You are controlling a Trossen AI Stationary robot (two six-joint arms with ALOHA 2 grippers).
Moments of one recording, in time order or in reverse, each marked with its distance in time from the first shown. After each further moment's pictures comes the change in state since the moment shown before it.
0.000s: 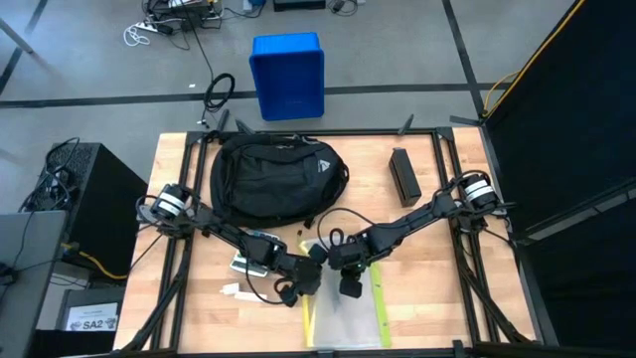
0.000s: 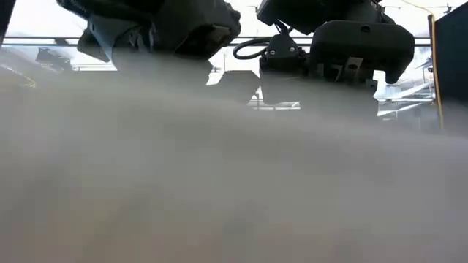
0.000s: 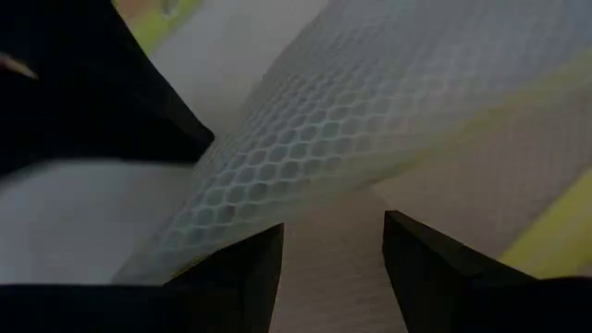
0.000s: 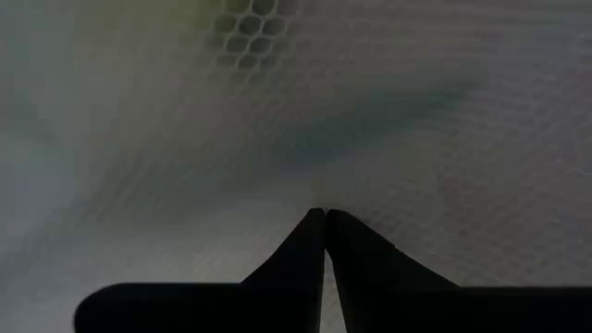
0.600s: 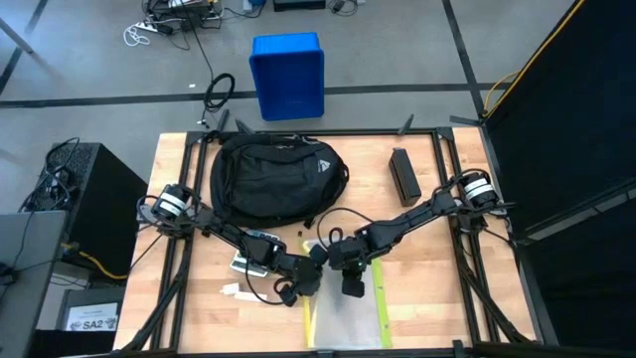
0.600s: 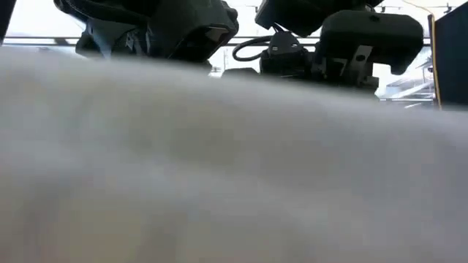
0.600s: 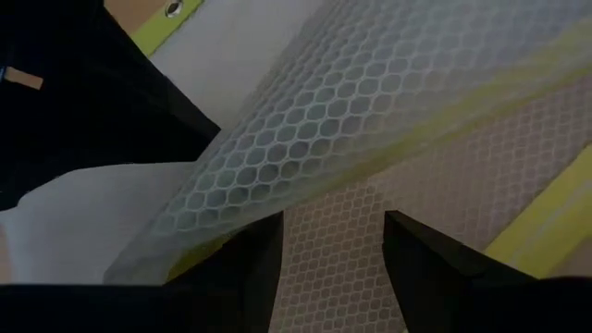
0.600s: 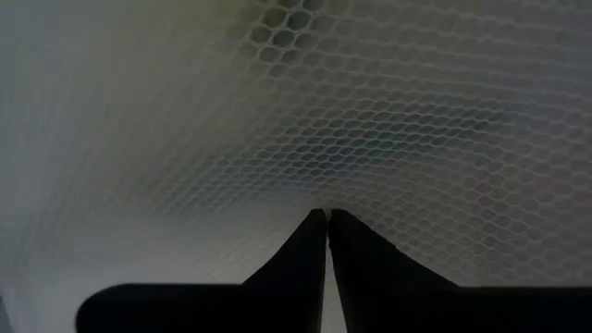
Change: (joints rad) left arm 0.007 0.007 -0.005 0.030 -0.003 0.063; right arm -0.033 -0.002 -0.005 0.021 -0.092 -0.078
